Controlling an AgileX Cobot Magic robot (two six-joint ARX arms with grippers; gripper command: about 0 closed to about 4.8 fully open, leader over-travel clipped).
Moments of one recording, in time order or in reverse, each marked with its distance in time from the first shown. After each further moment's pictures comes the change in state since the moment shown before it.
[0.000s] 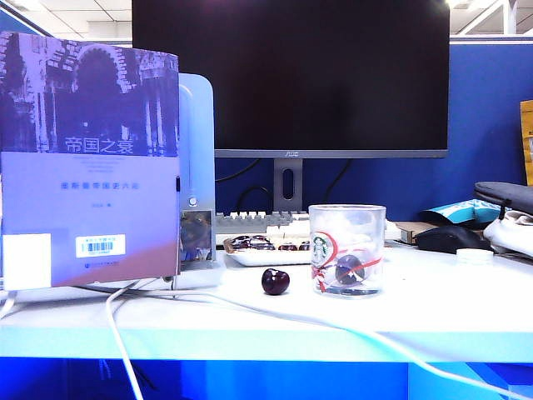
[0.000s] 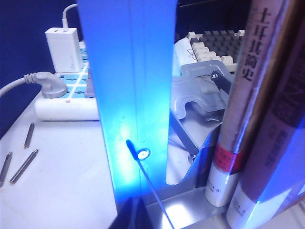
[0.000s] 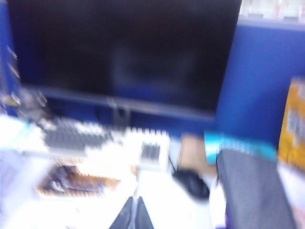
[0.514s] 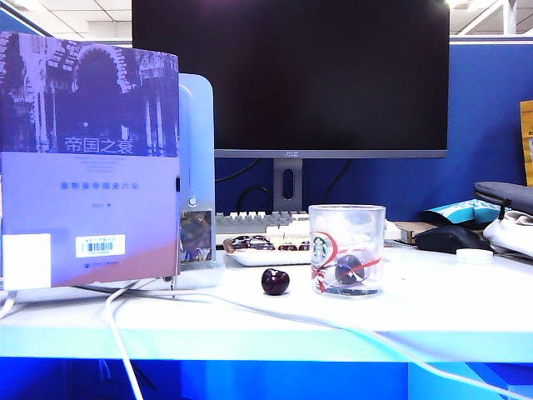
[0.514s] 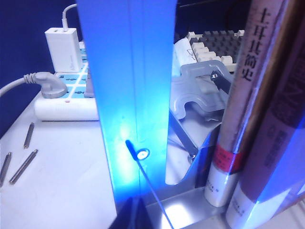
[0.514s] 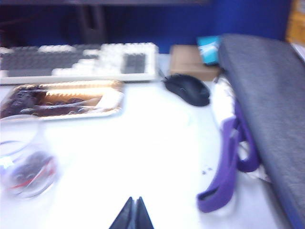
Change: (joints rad) left arm 0.000 0.000 0.000 0.000 0.000 0.000; right arm -0.127 -0.195 -0.487 0.092 -0.034 0.119
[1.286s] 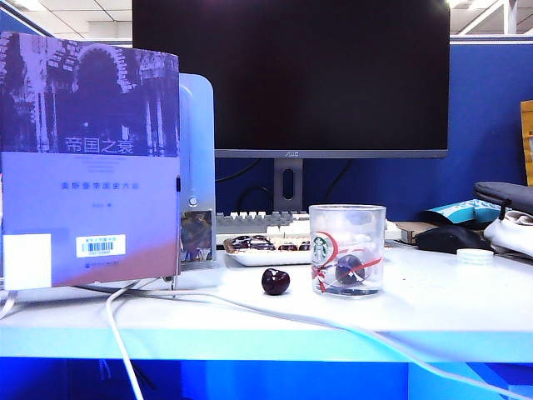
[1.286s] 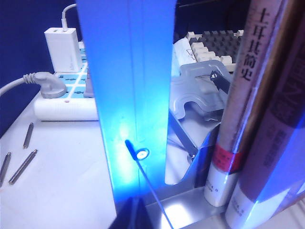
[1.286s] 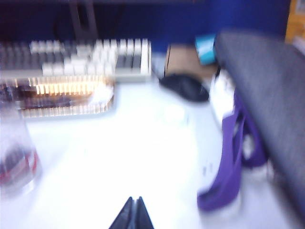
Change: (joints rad) left arm 0.000 0.000 0.000 0.000 0.003 0.000; right arm -0.036 -0.023 -0.188 0.186 -0.026 -0.021
